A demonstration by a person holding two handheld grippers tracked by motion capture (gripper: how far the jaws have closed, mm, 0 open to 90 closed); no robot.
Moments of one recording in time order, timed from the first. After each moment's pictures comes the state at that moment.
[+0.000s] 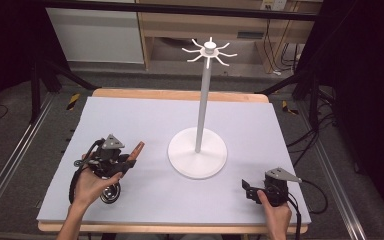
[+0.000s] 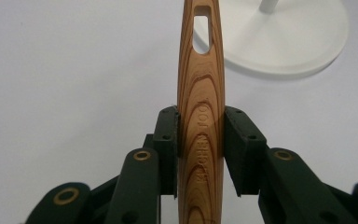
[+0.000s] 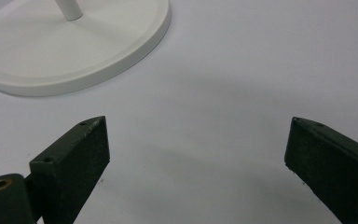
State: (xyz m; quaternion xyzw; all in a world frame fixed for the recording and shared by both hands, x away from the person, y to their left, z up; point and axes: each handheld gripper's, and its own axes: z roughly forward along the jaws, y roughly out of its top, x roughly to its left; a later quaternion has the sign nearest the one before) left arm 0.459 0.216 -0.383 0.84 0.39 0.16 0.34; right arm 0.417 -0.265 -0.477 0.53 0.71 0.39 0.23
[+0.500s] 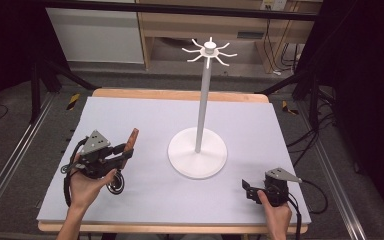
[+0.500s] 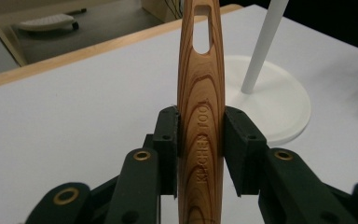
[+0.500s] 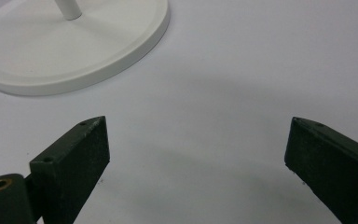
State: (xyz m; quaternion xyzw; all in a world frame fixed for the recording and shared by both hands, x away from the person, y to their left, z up) left arm 0.436 0.224 -0.356 0.77 0.38 0.22 0.46; right arm 0.417 -0.265 -0.477 0.53 0.71 0.39 0.24
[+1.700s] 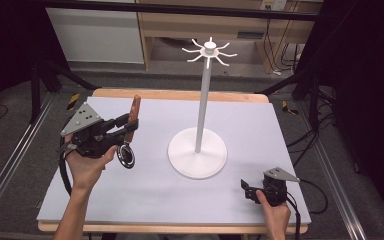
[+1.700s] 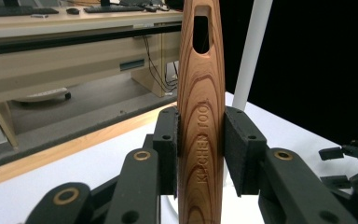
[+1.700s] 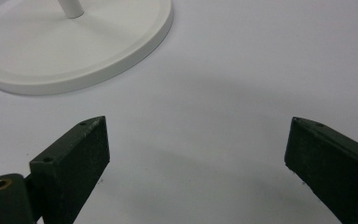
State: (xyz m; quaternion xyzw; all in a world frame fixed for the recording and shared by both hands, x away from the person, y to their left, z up) left arm 0.439 0.205 -0.276 0.71 0.33 0.25 0.56; right arm 0.418 -0.262 -0.478 0.52 0.72 0.39 0.24
